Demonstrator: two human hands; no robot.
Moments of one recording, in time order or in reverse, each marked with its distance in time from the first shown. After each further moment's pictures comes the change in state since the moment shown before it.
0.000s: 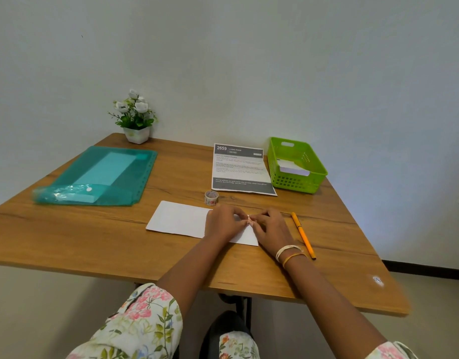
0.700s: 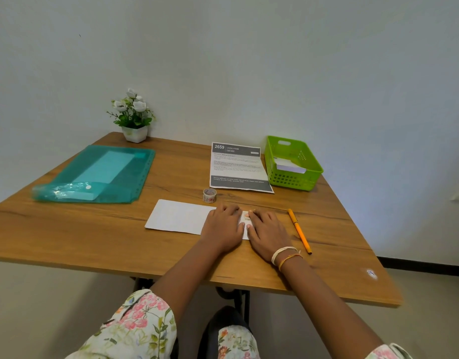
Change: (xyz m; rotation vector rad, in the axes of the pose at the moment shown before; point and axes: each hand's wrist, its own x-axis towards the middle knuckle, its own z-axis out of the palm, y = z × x) left_hand -0.025 0.002 -0.008 0.467 -0.159 0.244; right_hand -0.017 -0.007 0.004 -0.341 -0.091 -0.088
